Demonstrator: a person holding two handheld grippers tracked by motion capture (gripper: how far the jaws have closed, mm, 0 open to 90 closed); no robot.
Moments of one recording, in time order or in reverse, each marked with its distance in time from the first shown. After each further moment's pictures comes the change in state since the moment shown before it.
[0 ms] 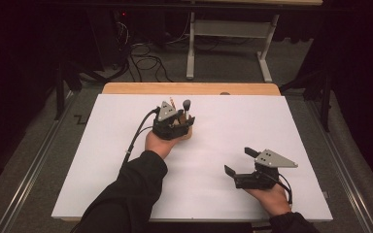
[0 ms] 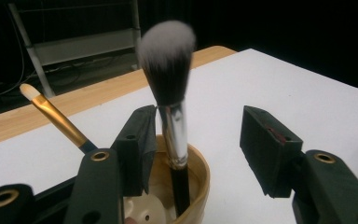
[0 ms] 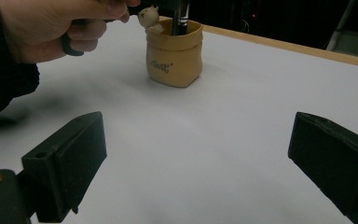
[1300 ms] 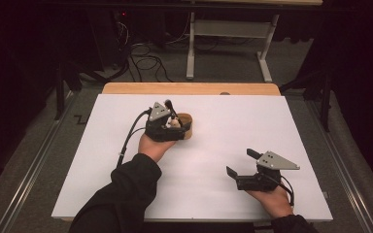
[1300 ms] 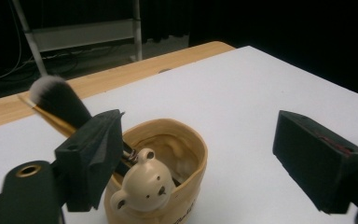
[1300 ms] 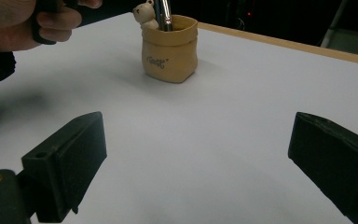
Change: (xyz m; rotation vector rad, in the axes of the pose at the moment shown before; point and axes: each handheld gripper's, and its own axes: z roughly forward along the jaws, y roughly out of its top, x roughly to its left) left arm 0.005 0.002 -0.024 0.032 -0.001 -0.049; right arm 0.000 -0.004 -0.005 0.006 -0.019 0.000
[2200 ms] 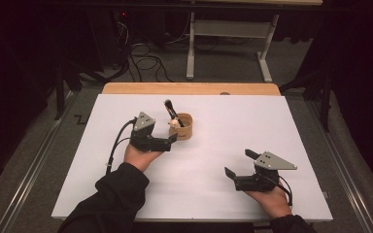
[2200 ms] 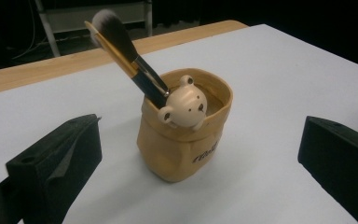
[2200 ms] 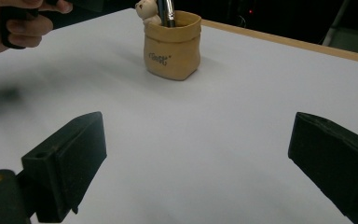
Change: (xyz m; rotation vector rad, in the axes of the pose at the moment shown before) left arm 0.015 -0.028 -0.036 0.049 0.033 -0.015; right arm 0.003 0.000 0.003 0.012 0.001 -0.010
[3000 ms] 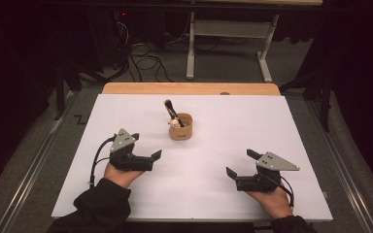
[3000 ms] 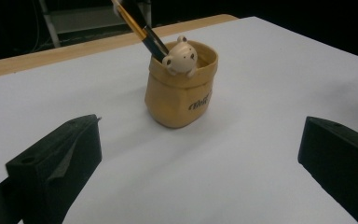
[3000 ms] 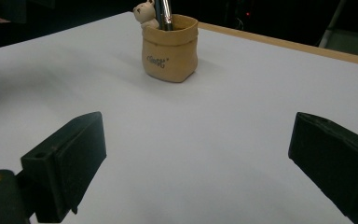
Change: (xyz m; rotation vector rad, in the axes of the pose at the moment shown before) left arm -0.001 -0.033 -0.066 -0.006 -0.008 0.011; right arm -0.001 0.000 -0.004 -0.011 -0.009 0.007
